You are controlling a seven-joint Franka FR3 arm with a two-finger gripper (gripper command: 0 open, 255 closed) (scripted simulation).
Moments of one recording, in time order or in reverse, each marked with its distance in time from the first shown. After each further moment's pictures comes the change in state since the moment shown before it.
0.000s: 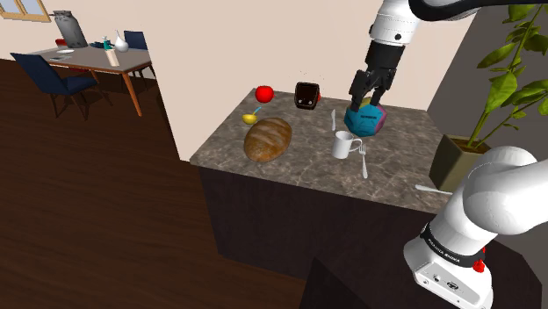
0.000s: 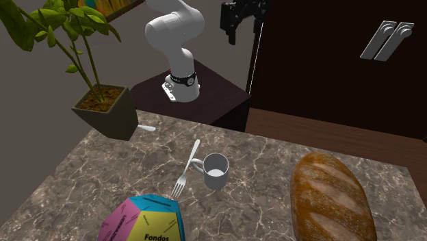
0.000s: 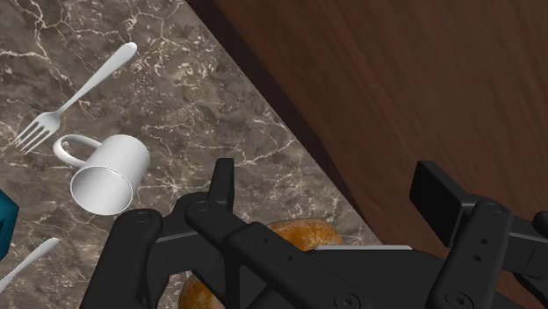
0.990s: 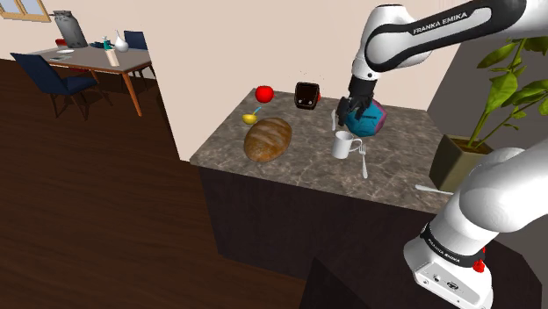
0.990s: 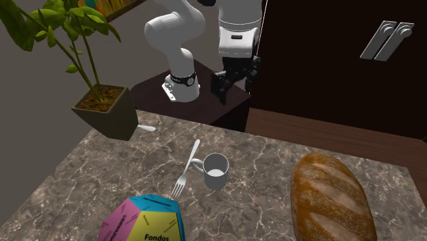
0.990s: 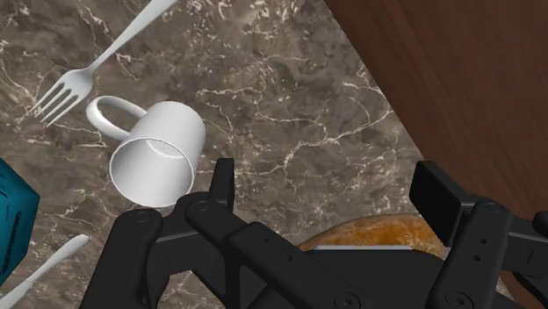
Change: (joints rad) arm -0.077 0.302 -0.142 -0.075 -0.096 0.387 -0.167
